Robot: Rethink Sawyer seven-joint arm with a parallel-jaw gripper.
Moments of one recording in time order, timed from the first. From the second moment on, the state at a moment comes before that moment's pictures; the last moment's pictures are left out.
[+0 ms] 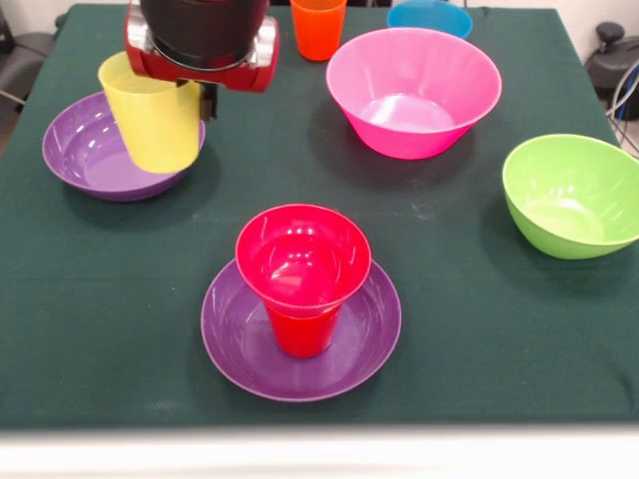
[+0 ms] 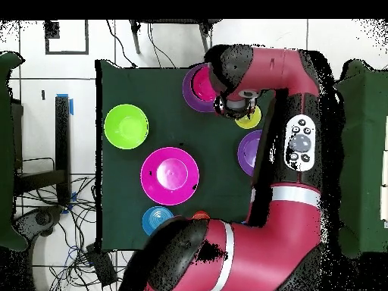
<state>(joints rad) -0.34 -0.32 0.15 0.78 -0.39 1.44 1.60</state>
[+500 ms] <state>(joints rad) -0.29 -0.32 0.15 0.76 -0.37 1.44 1.60</state>
